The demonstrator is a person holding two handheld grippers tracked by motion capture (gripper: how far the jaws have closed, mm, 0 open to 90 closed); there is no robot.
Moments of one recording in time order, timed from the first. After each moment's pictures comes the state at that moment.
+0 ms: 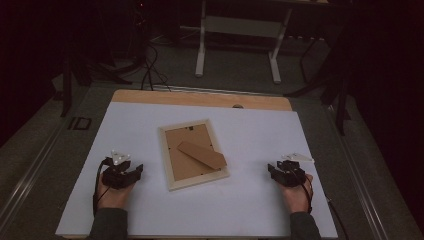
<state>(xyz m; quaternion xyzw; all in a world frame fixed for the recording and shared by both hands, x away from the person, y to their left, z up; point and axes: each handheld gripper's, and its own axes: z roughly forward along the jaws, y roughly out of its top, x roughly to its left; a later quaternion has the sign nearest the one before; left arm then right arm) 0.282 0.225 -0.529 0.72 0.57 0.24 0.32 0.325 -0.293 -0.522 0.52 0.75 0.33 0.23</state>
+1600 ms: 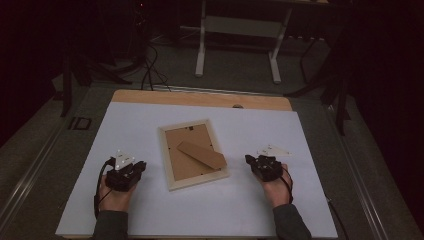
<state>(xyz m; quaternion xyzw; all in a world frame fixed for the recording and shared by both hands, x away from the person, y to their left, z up) 0.269 0.210 -0.511 0.74 0.51 0.23 0.37 0.328 -0.222 -0.495 0.43 0.78 0.40 0.20</state>
